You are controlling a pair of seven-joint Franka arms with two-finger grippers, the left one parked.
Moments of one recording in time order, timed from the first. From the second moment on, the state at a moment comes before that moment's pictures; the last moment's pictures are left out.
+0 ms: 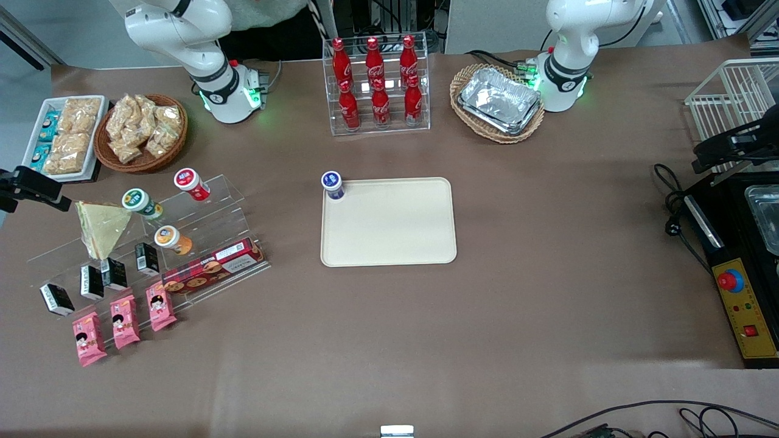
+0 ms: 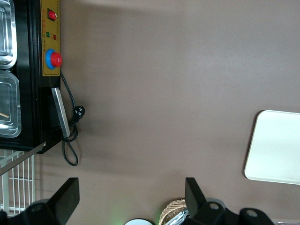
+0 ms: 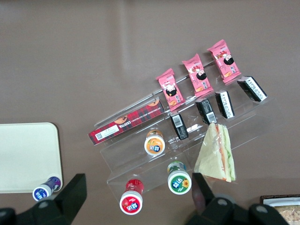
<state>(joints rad) 0.19 0.10 -0.32 -1.35 0.09 1.48 -0.07</state>
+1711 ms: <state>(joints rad) 0.19 0.07 -0.38 -1.36 0.08 1.44 0.14</state>
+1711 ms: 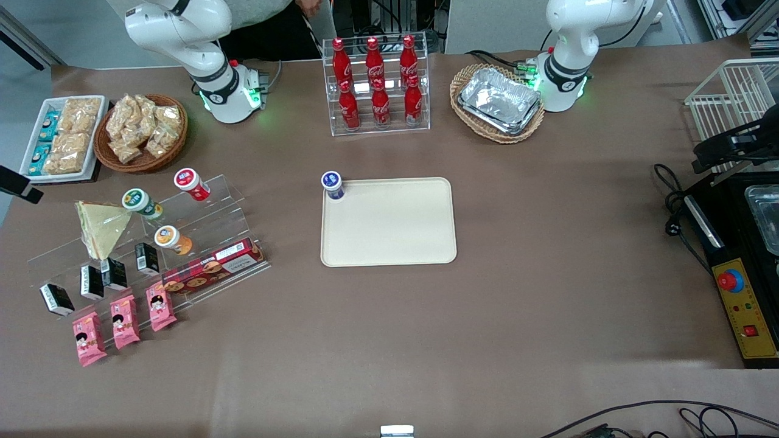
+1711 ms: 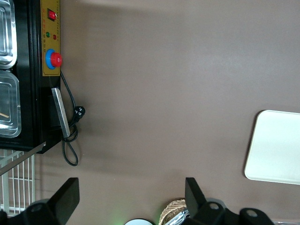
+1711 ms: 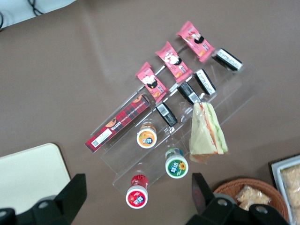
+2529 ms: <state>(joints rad) 0.13 0.07 -0.40 -1.37 0.07 1.35 0.39</state>
